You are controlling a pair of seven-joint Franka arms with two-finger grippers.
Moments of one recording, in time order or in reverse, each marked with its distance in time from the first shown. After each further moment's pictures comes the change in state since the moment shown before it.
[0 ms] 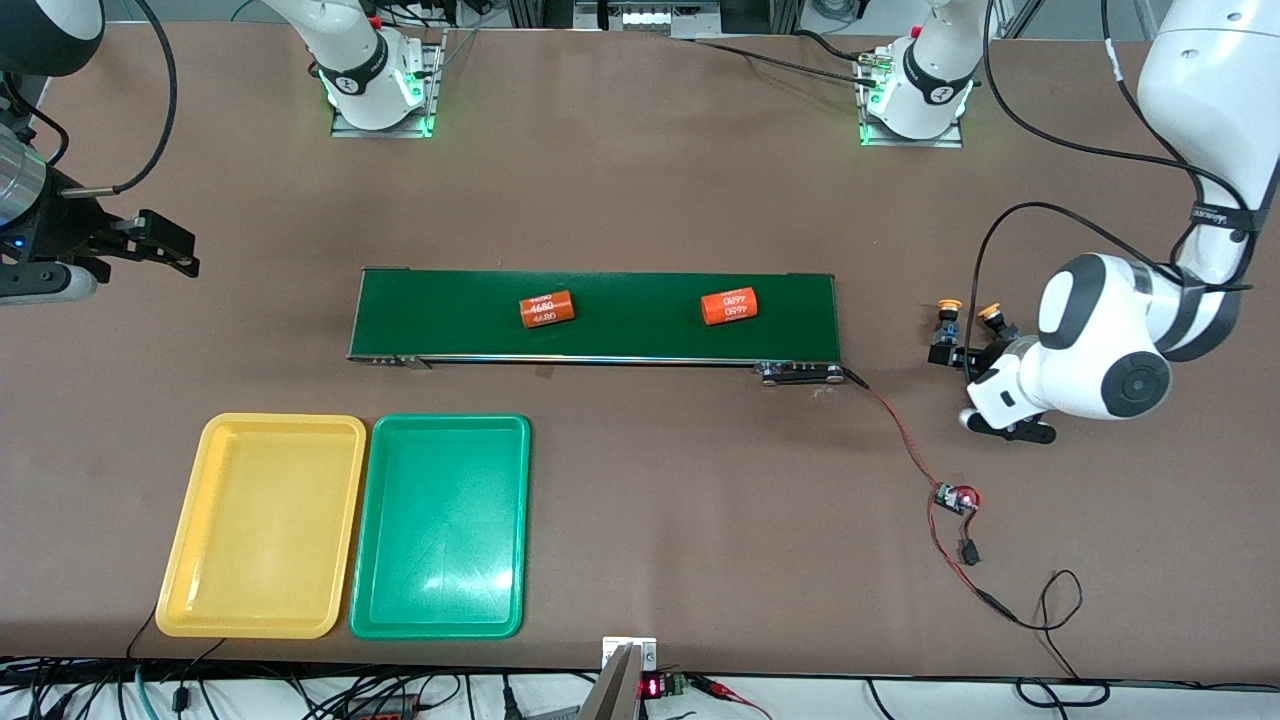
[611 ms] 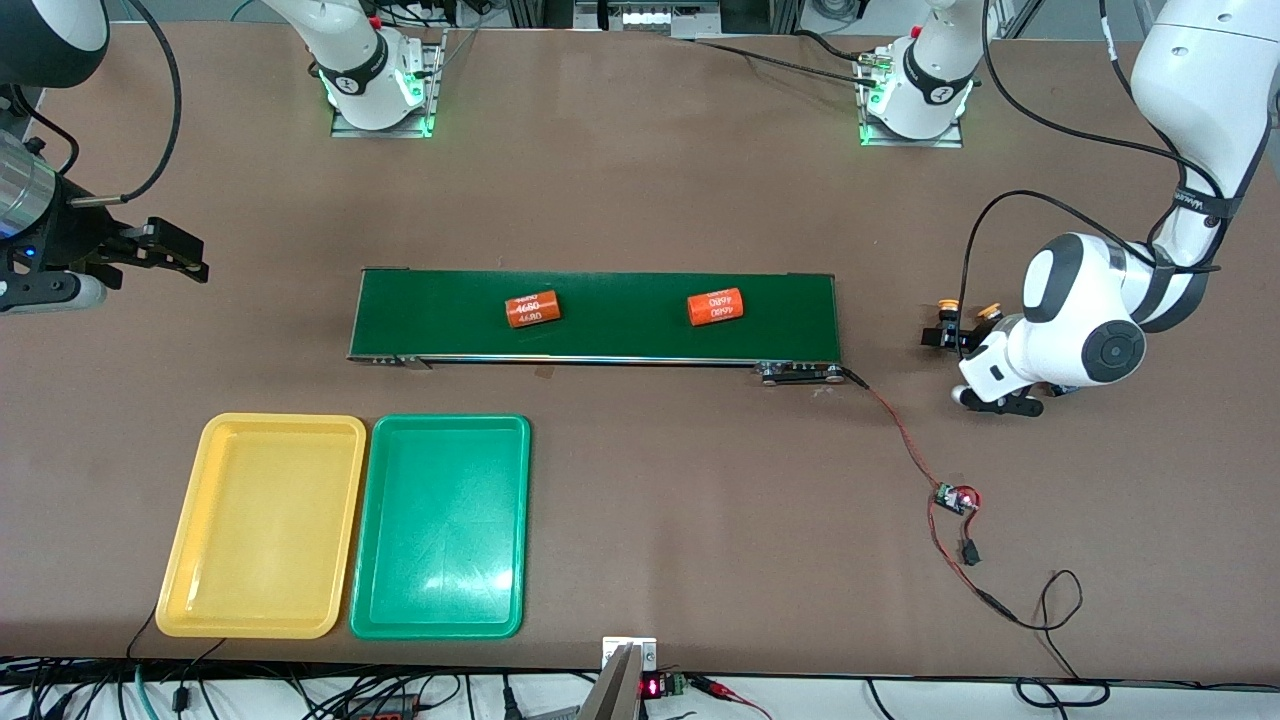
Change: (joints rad) left arm 0.061 -0.060 -0.004 -0.202 0.000 0.154 -0.001; right arm 0.000 0.014 0.000 0.000 0.022 0.006 0.000
